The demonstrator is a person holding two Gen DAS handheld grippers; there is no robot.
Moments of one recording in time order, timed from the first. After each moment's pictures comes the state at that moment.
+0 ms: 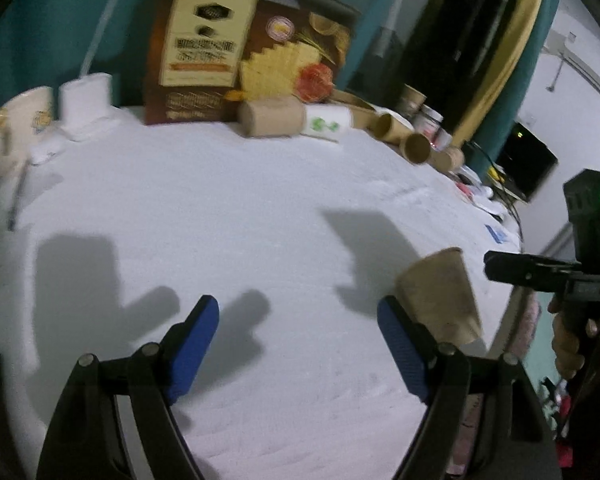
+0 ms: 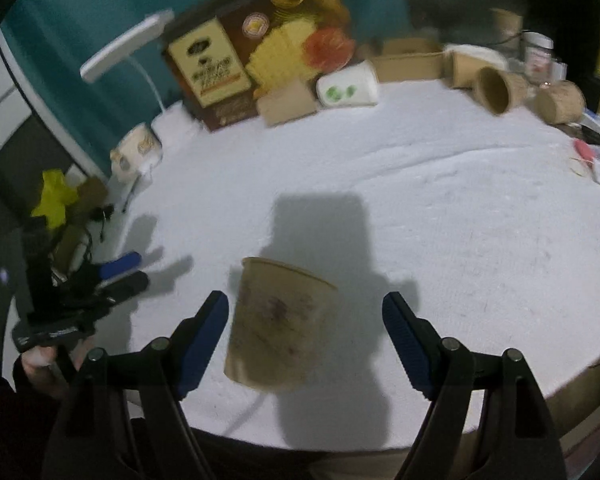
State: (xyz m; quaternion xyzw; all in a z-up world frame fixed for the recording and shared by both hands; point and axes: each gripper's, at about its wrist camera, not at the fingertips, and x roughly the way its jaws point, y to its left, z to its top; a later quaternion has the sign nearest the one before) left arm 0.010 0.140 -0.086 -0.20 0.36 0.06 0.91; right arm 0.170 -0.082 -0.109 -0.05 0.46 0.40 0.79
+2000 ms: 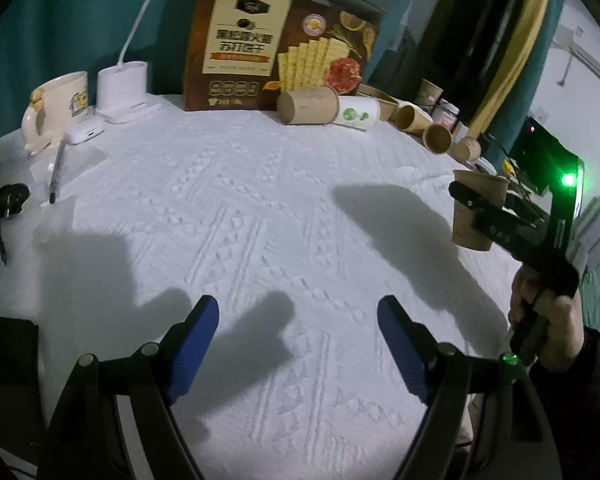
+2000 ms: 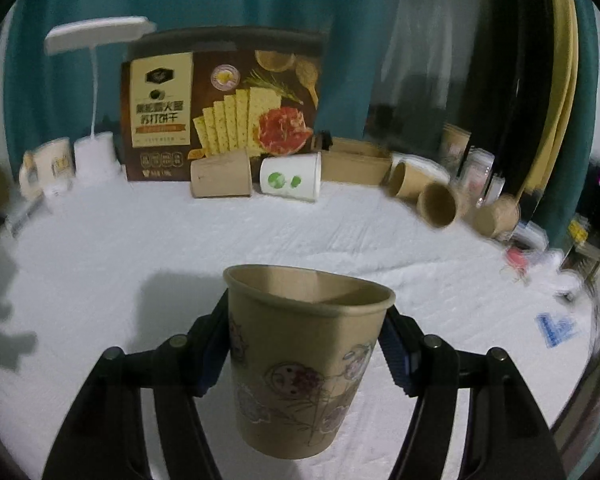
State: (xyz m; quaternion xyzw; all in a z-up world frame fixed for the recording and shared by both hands) left arm -0.024 0.163 -0.101 -0.18 0.39 0.08 0.90; right arm 0.152 -0.022 -0.120 -0.15 0.22 0.24 0.93
